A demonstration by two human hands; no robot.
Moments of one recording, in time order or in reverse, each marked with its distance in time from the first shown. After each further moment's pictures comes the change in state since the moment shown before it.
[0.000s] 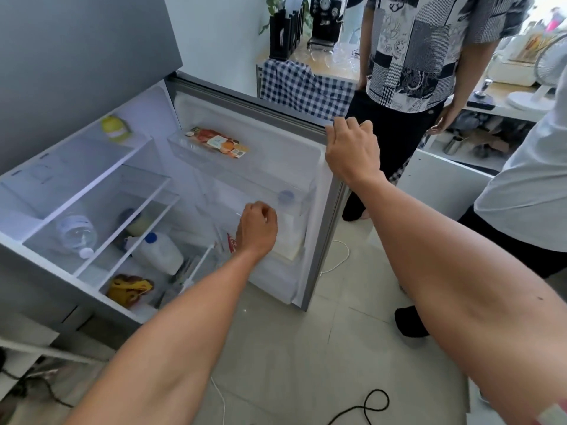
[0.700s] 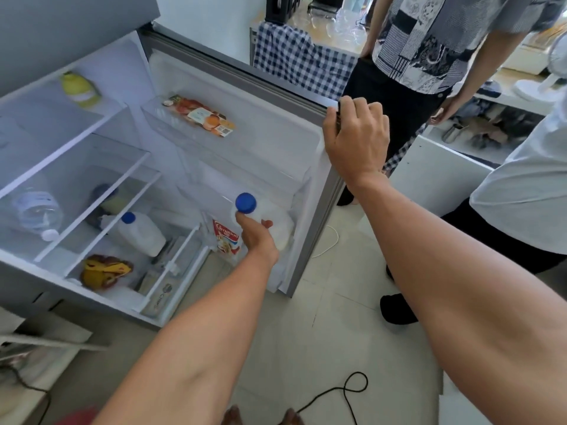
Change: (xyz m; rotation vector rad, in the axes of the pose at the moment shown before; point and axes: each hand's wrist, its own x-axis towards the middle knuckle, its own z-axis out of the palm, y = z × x) left_hand 0.001 -0.006 0.071 -1.254 0.231 -0.941; right_hand -0.005 0.002 0.026 -0.089 0.373 -0.062
